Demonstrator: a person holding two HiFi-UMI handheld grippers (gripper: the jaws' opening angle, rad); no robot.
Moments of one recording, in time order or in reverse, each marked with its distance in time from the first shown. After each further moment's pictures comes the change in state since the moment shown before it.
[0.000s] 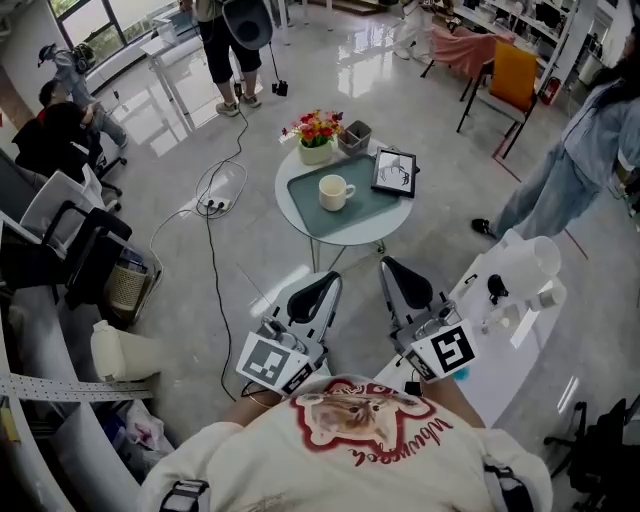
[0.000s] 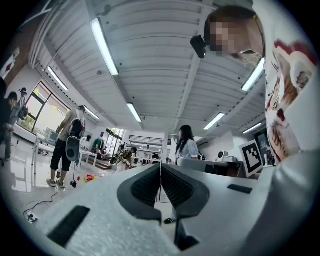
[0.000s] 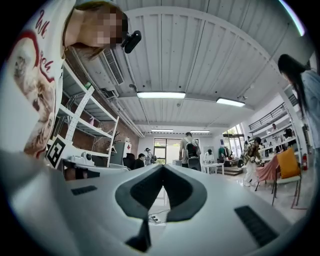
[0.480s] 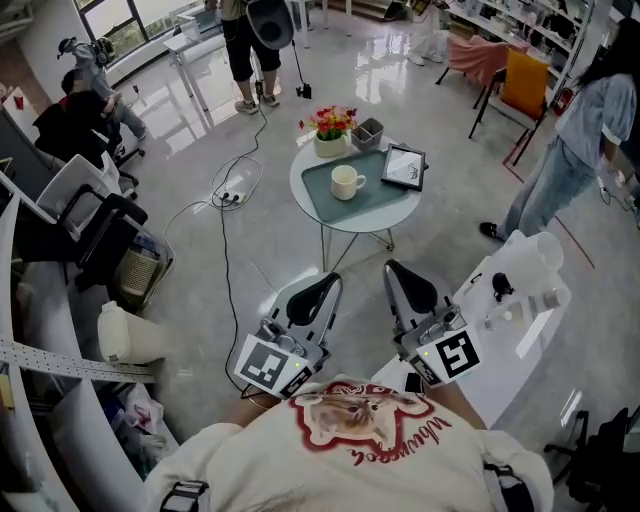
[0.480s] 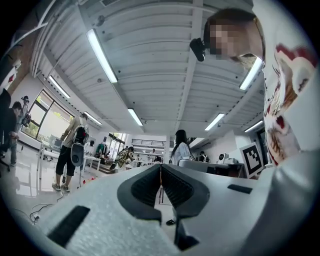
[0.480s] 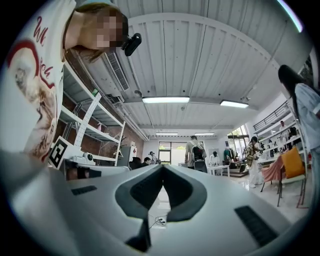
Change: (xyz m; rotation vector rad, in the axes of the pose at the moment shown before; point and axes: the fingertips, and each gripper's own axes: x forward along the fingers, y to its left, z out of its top) left arm -0.049 -0.045 0.021 0.021 -0.028 0.037; right arm -0.044 0.045 0.018 0.011 -0.037 0.052
